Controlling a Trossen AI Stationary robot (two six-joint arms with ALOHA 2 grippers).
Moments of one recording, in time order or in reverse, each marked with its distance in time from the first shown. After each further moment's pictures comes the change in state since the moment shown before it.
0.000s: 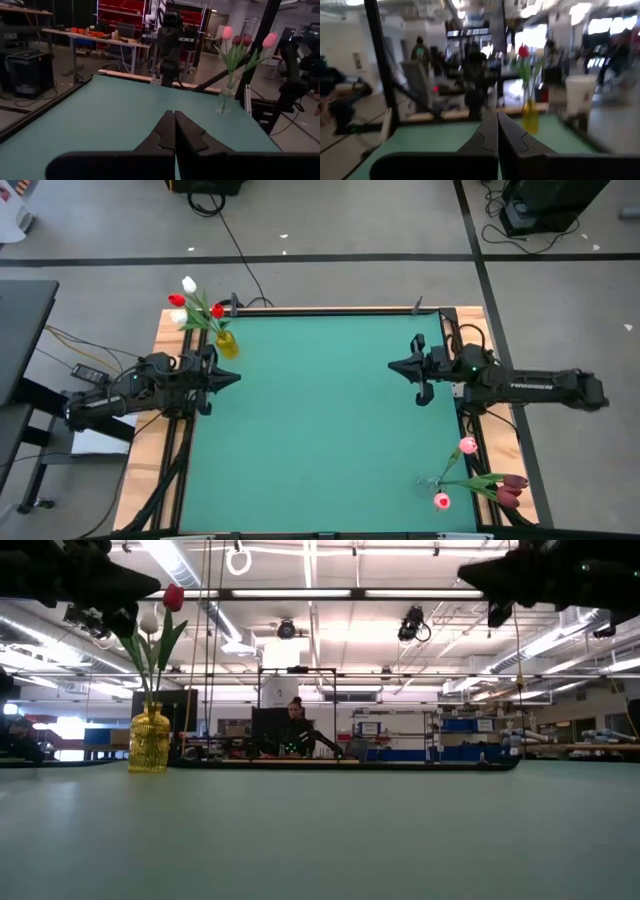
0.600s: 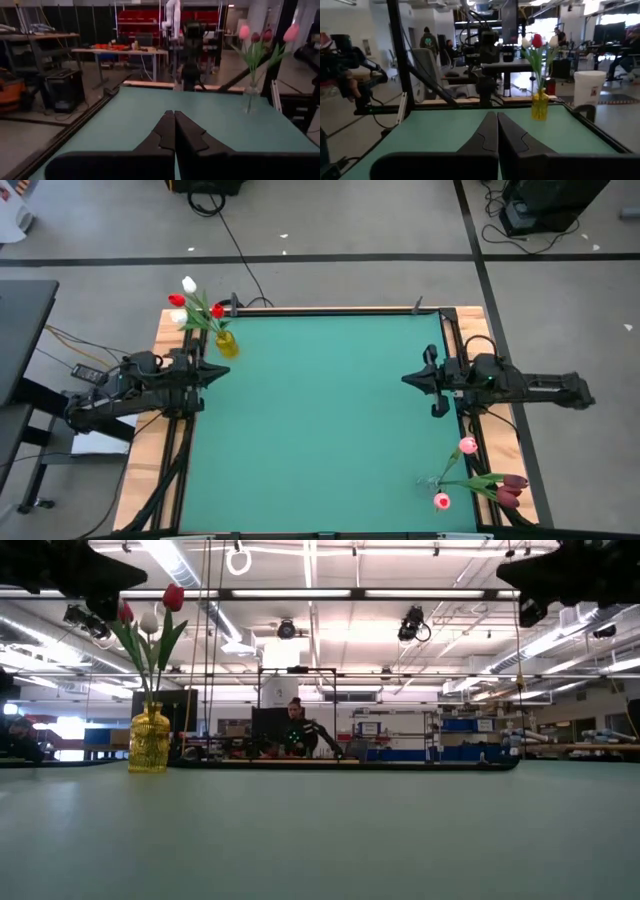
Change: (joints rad) left arm 0.001 -0.082 0.087 -0.161 -0.098 0.146; right arm 0.196 -0.273 -0.009 -0.325 0.155 -0.057
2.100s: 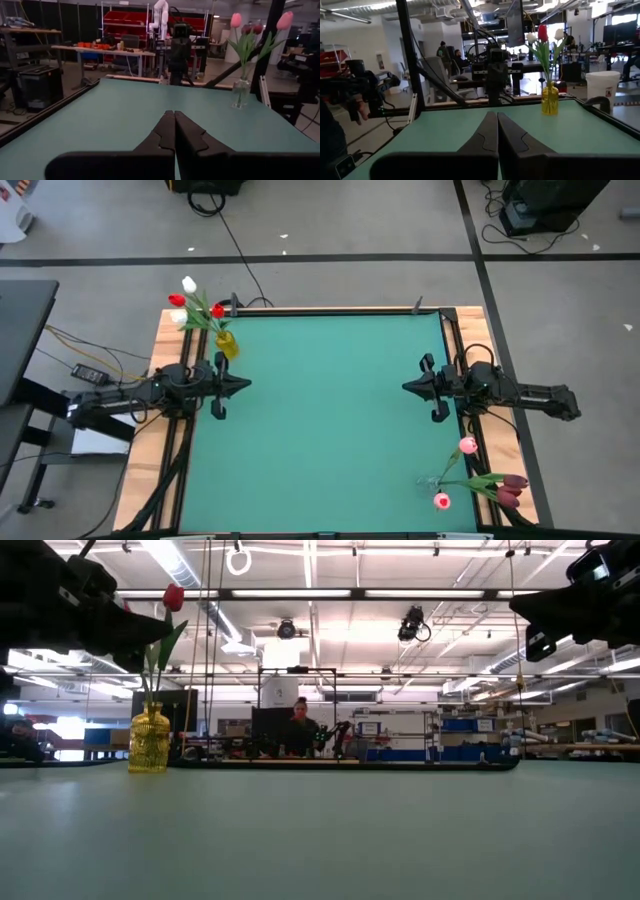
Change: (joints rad) left arm -0.038 0.030 -0.368 0.449 0.033 -0.064; right arm -0.065 -0.271 -0.225 0.020 -0.100 0.072
